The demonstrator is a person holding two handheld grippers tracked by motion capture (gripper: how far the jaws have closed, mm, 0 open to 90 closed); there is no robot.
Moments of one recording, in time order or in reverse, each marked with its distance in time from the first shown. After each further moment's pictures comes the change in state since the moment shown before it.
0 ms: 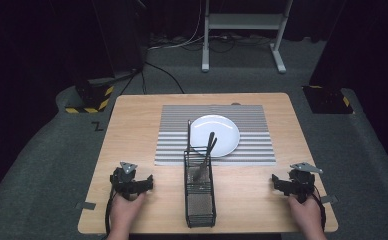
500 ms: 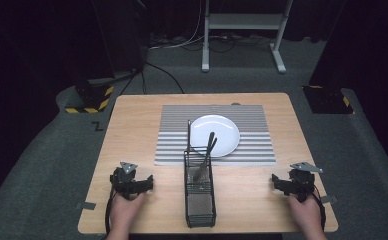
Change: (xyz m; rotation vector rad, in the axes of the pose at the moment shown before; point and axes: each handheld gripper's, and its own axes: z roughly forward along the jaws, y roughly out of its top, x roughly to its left) left arm 0.000 0.000 0.000 0.001 -0.005 0.002; right arm -0.001 0.001 0.001 -0.001 0.007 -0.004
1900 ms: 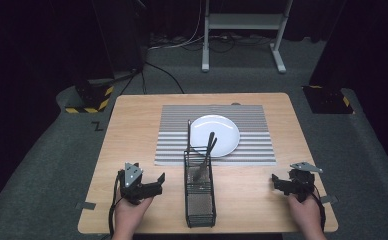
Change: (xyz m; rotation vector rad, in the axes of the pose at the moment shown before) left arm -0.044 0.016 -0.062 -0.330 -0.192 0.079; right arm 0.000 0.000 0.000 0.000 -0.001 -0.001
